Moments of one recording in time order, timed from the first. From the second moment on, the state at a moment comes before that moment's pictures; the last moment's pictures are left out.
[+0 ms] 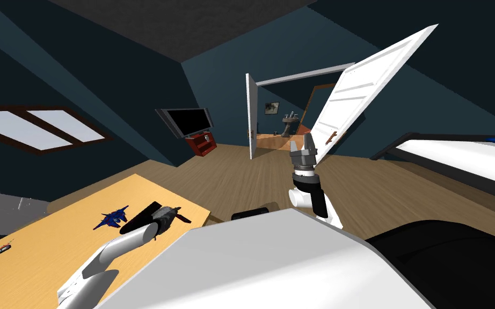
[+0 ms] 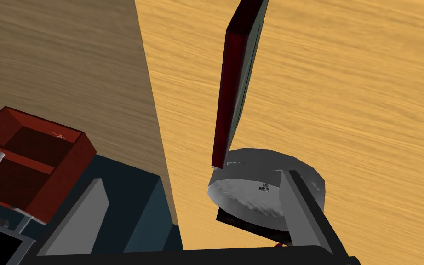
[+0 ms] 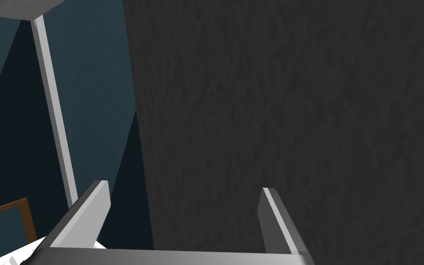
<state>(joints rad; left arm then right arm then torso) 0.40 0.71 0.24 -1.54 0.63 0.81 -0.55 0.46 -0.01 -0.07 -2.40 0.06 -0.46 -0.04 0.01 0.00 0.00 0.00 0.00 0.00</state>
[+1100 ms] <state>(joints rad) 0.36 0.75 0.13 -1.38 0.80 1.05 -0.66 0.46 -0.01 -0.07 -2.40 0.06 -0.46 -0.04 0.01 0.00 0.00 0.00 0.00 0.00</state>
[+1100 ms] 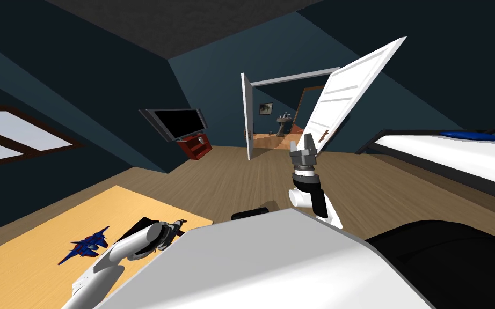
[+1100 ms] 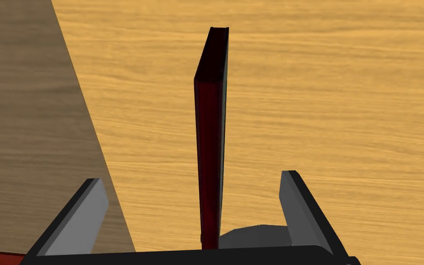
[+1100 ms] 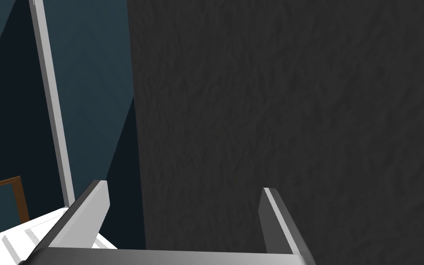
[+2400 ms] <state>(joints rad) 0.34 0.74 0.08 -1.31 0.85 1.10 -0.70 0.46 -0.01 -0.07 -2.40 0.06 -0.46 -0.04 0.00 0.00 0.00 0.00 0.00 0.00</state>
